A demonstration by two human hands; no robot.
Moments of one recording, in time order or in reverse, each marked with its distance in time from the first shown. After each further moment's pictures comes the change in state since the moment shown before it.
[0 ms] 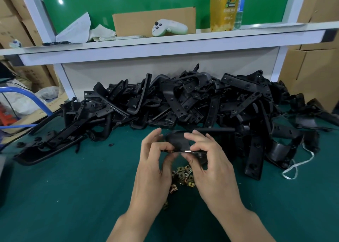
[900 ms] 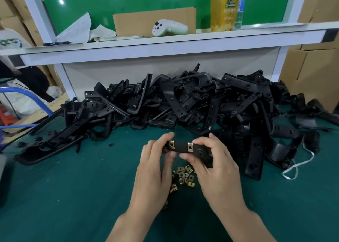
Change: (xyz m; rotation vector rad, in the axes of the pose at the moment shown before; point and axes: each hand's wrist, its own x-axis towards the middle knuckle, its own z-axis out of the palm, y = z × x) left_hand -0.003 -0.003 -0.001 0.037 -0.042 0.028; right_hand 0.002 -0.005 -0.006 0.001 0.031 0.076
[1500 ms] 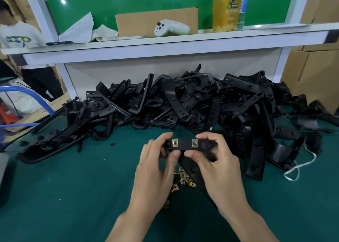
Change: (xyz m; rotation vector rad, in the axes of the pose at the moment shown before) left_hand 0.001 0.001 -0.004 0.009 0.020 -0.060; right_hand 0.003 0.000 -0.004 0.360 -0.102 0.346
